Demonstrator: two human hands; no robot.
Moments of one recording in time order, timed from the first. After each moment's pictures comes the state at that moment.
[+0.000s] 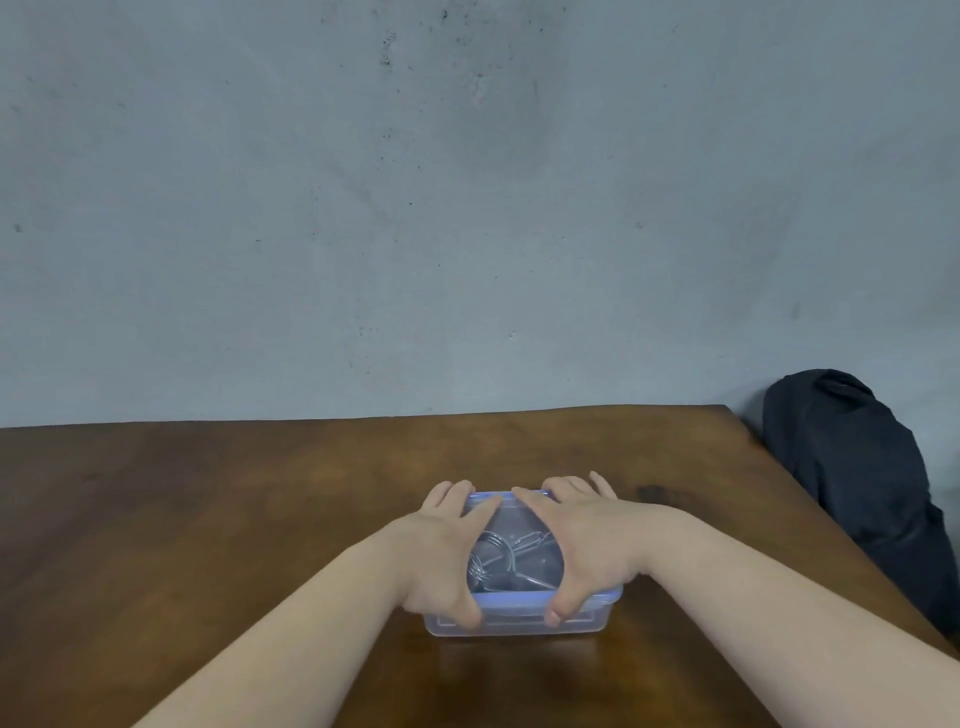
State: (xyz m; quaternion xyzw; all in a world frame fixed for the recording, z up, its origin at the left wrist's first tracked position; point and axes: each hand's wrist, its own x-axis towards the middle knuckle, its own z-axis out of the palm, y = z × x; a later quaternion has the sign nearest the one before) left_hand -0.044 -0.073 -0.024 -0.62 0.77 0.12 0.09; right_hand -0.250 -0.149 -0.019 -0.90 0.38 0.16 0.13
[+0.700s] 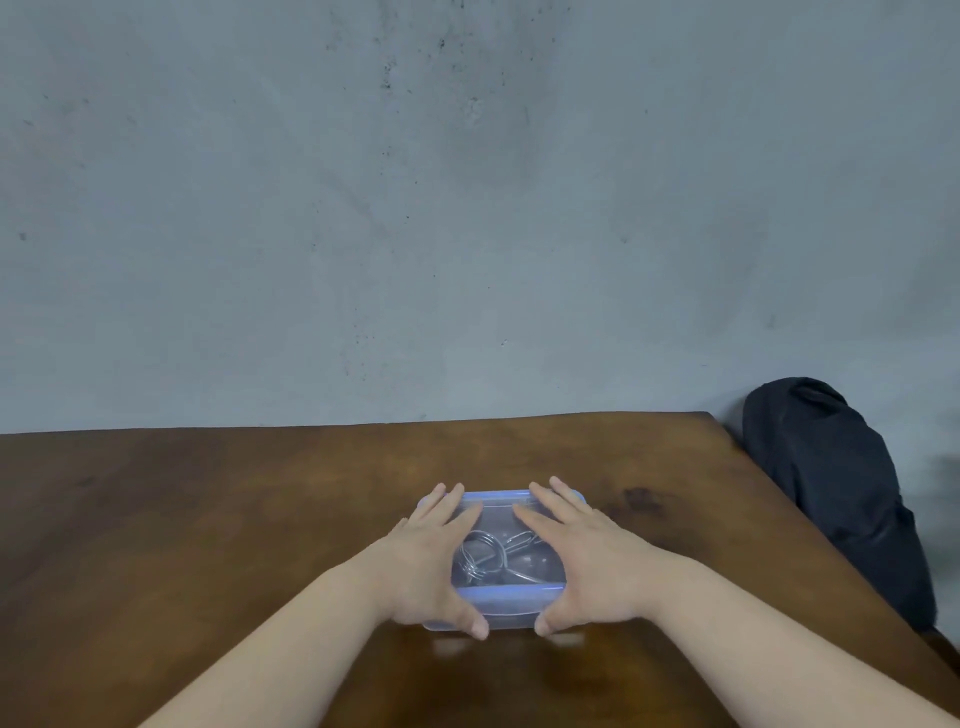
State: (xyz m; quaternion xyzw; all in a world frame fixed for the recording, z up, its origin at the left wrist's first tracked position) left_hand -0.036 -0.055 -0.036 -0.63 0.76 0.15 0.01; right_hand -0.266 -0.112 -0.038 -0.91 0.40 0.03 0.14
